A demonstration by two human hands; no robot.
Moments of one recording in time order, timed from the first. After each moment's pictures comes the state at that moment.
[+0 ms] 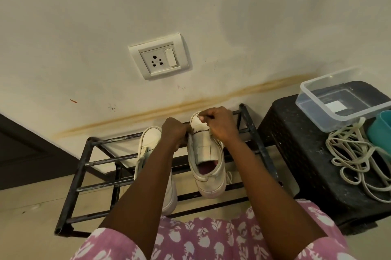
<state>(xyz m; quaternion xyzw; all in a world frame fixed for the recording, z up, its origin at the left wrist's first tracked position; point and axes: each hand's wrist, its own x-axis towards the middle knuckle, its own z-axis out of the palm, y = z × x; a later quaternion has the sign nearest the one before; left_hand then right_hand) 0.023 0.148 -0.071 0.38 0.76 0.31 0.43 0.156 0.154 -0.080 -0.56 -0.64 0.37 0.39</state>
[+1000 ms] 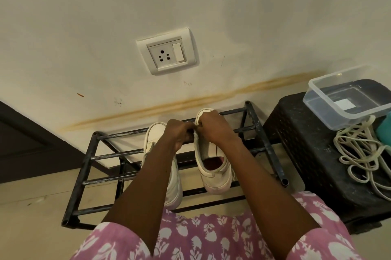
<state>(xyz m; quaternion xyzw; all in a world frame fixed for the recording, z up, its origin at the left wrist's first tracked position) 0.009 0.145 -0.089 0.31 0.68 0.38 0.54 0.127 0.150 -0.082 -0.57 -0.78 0.19 0.14</state>
